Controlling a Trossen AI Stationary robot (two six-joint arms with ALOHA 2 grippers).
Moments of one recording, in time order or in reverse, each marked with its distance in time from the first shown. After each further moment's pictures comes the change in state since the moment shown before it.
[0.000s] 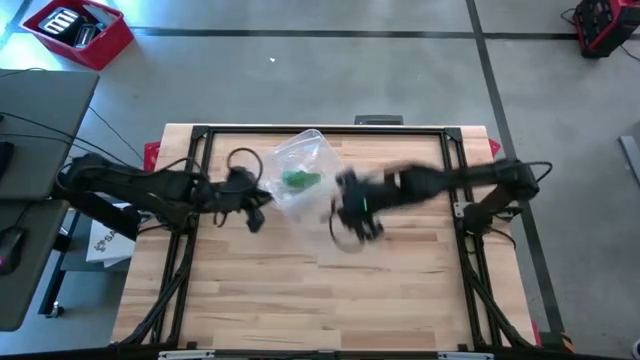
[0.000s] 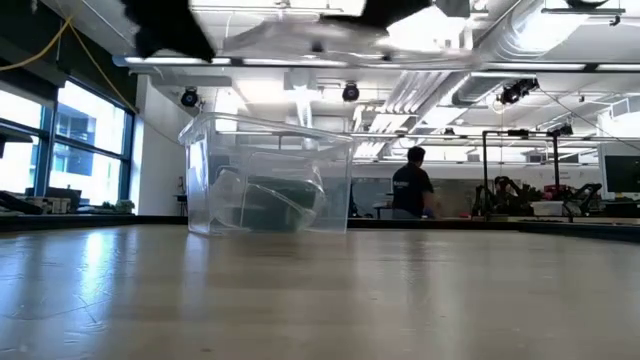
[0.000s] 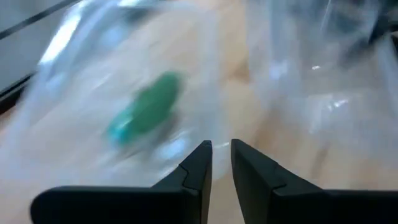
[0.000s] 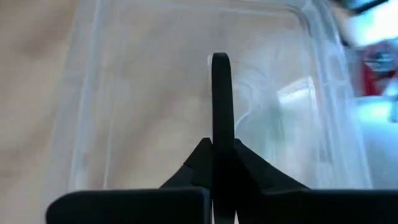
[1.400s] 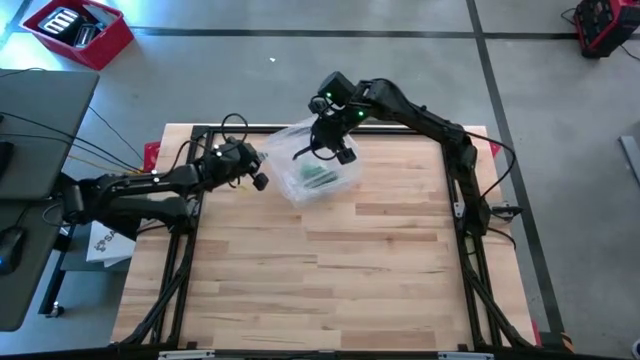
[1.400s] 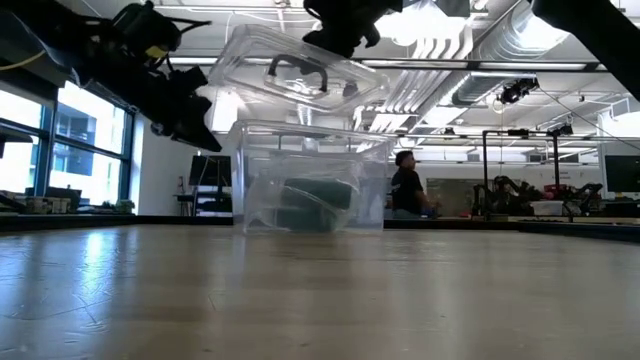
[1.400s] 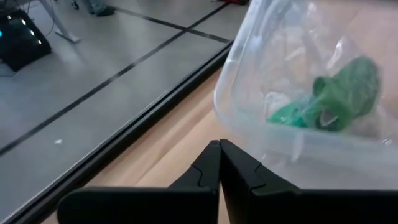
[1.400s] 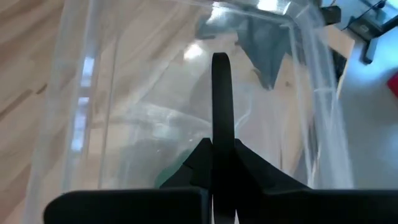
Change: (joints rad) left arm 0.666 -0.012 -0.488 0.736 0.200 0.591; right arm -0.538 0.463 0.722 -0.267 -0.593 -0.302
